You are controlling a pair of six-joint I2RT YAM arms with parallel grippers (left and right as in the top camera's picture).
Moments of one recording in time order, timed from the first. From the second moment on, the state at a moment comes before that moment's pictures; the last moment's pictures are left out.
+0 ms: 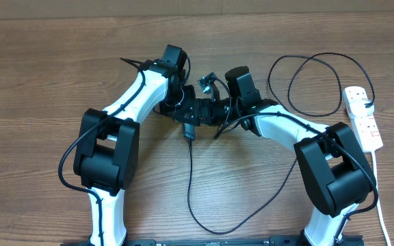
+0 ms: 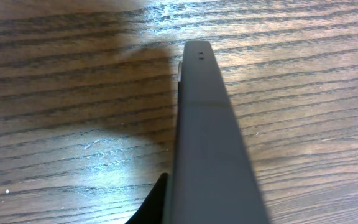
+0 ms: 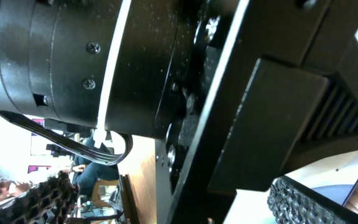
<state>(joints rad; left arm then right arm) -0.35 2.14 1.59 -0.84 0.26 -0.46 0.45 1.94 1.11 0.07 -0.96 0.54</state>
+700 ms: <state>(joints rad) -0.34 2.14 1.59 -0.85 0.27 -0.45 0.49 1.94 1.11 0.05 -0.90 0.54</state>
